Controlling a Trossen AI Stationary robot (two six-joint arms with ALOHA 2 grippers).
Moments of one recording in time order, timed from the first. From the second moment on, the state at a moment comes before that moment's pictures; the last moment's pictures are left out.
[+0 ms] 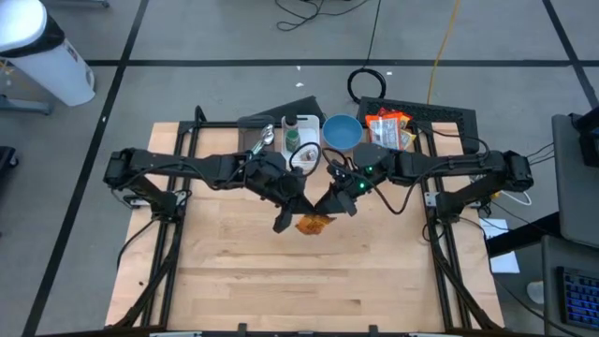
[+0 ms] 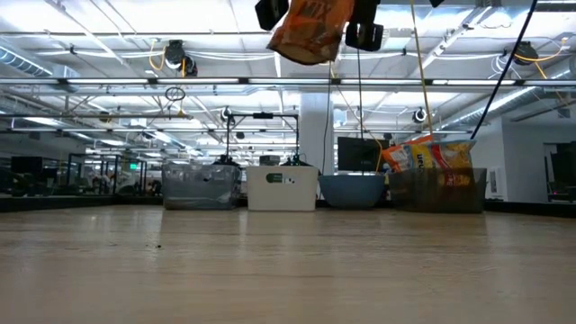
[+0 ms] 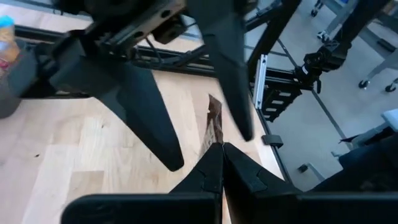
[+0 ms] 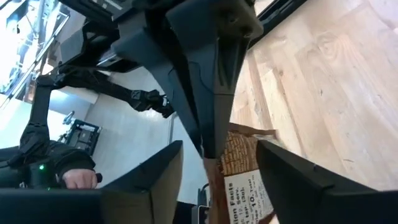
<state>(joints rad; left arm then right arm) -0.02 1.56 1.38 -0.28 0.31 -0.19 -0.07 1.35 1.10 -0.09 -0.53 0.79</state>
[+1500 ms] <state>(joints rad) 0.42 1.42 1.05 0.16 0.33 -0.29 0.08 0.81 0.20 0.73 0.31 1.04</state>
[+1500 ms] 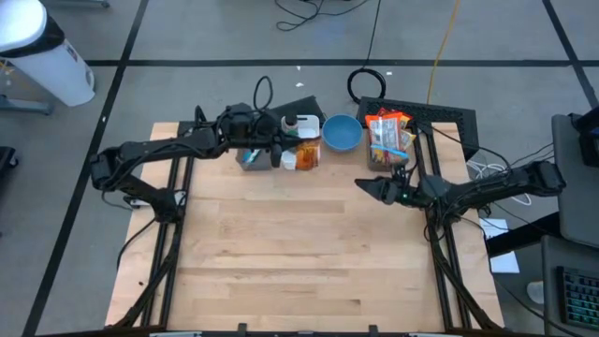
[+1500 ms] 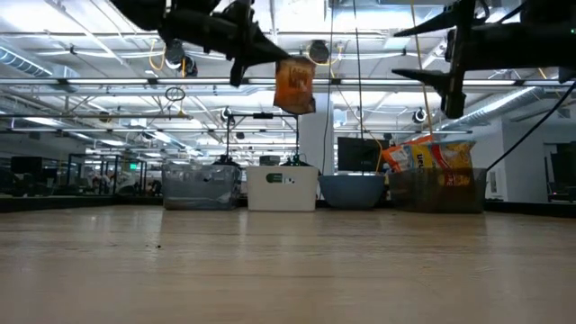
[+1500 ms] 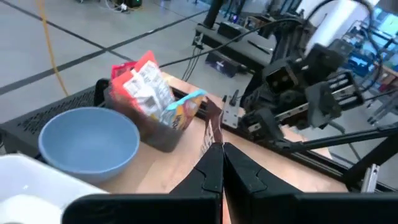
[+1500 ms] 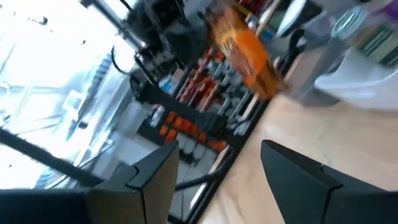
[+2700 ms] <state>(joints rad) 0.62 1.42 0.71 0.47 0.34 -0.31 0.06 0.82 0.20 0.73 0.50 1.05</state>
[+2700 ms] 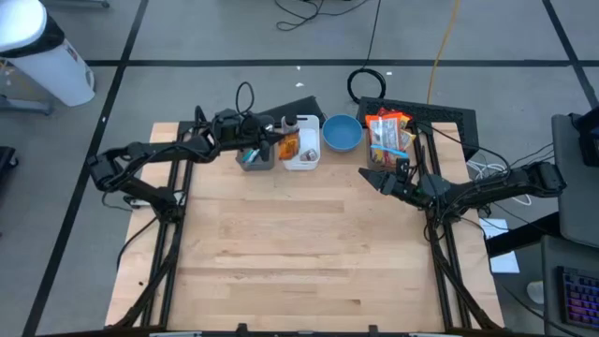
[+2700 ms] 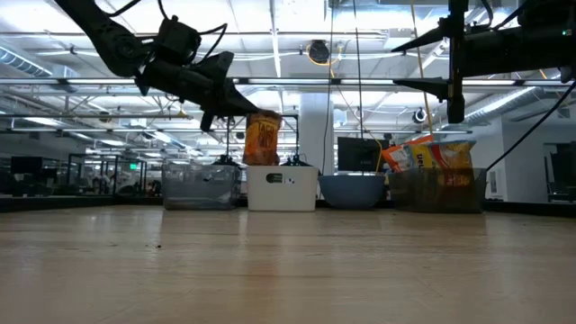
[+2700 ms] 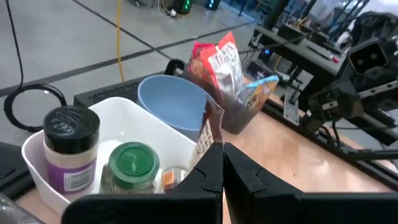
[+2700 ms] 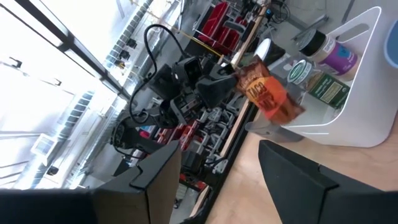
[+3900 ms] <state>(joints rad) 0.60 1.59 0.71 0.63 0.25 -0.35 0.06 0.82 0.20 0.73 0.50 1.06</state>
